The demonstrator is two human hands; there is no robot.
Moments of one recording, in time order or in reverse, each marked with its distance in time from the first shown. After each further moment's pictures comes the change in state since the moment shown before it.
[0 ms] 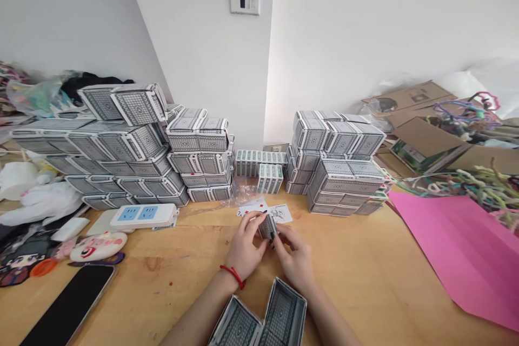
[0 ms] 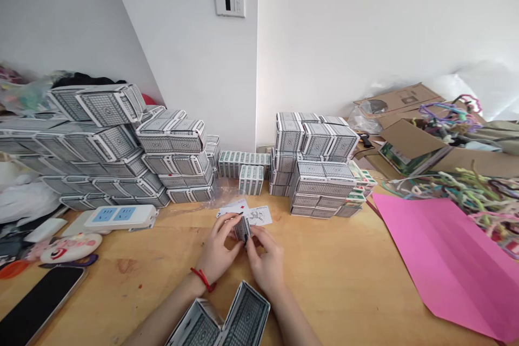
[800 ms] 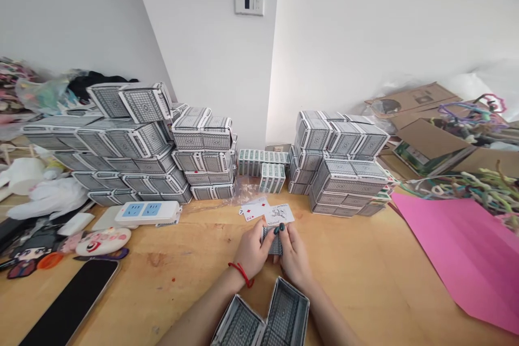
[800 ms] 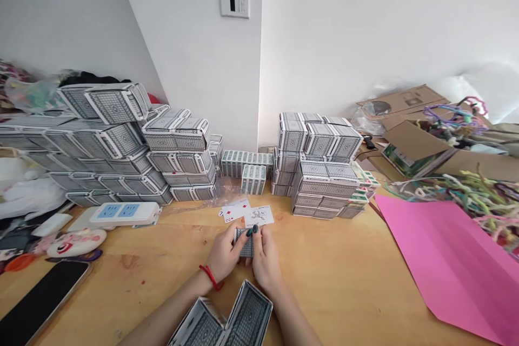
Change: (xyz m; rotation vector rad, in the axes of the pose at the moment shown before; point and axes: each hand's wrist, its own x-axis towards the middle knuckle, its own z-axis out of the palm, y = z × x) left_hand 0.000 0.011 0.009 -0.099 -0.090 -0.158; right_hand -0.002 0.005 0.011 0.300 -0.094 0.385
